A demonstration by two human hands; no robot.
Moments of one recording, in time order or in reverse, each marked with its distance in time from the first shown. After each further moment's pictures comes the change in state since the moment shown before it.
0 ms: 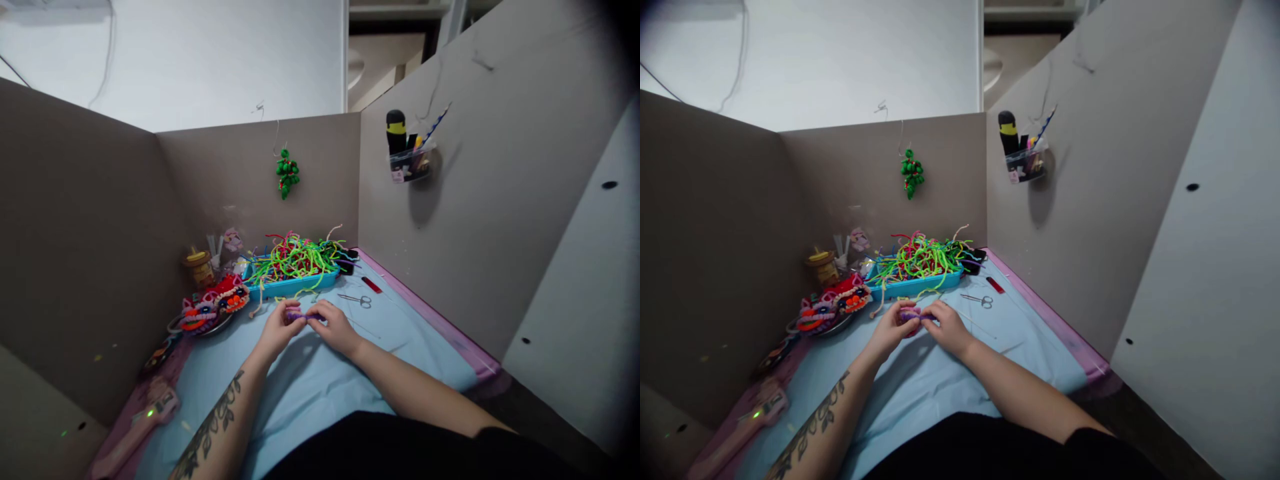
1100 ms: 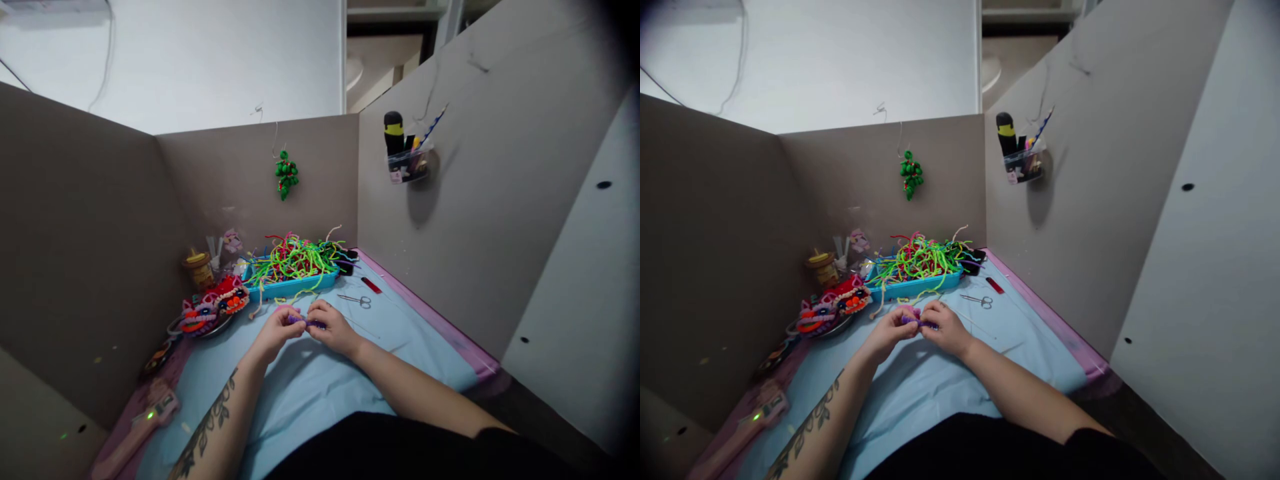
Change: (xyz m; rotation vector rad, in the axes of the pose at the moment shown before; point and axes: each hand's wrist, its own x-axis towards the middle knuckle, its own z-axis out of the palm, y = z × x) left_hand -0.003 0.009 -0.003 -0.136 -0.151 -0.103; right_hand 0.000 -0.001 -0.003 0.028 -0.062 -0.085
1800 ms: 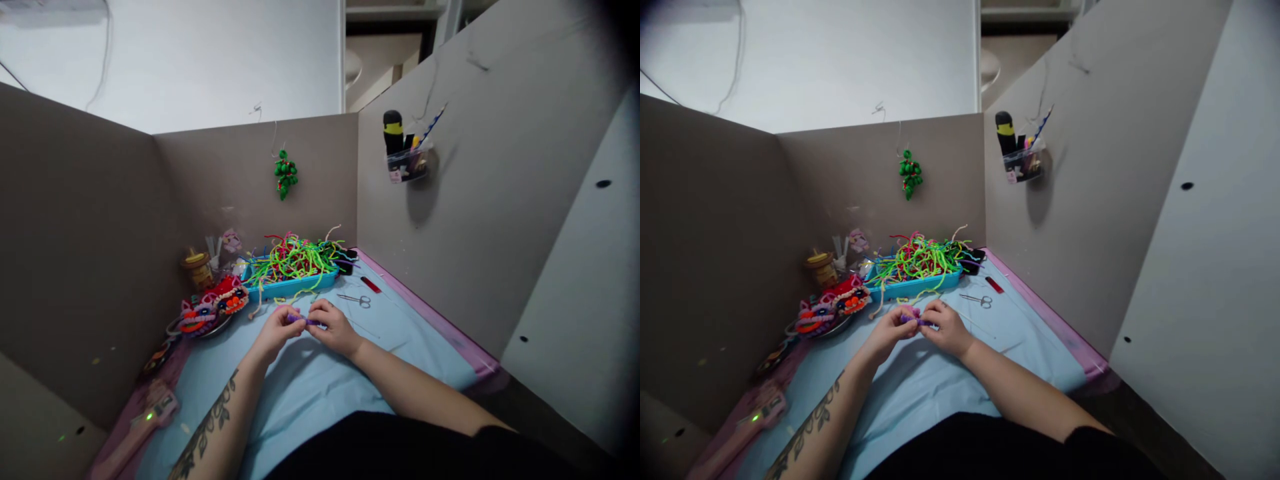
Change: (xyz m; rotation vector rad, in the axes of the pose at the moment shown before) left_hand -0.001 0.002 0.004 0.026 0.065 0.010; right_hand -0.002 -0.002 -0.002 -0.057 0.041 -0.055
